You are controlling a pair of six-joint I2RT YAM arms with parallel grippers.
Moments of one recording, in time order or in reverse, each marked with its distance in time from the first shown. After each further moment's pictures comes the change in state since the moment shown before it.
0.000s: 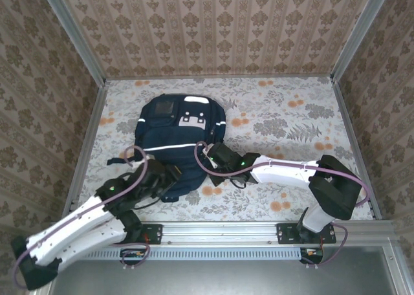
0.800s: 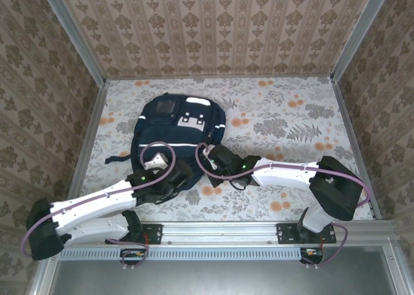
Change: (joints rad) left arm -0.144 0.258 0.058 0.072 -0.261 -0.265; right arm 0.001 -0.014 -0.042 0.086 -0.002 0.014
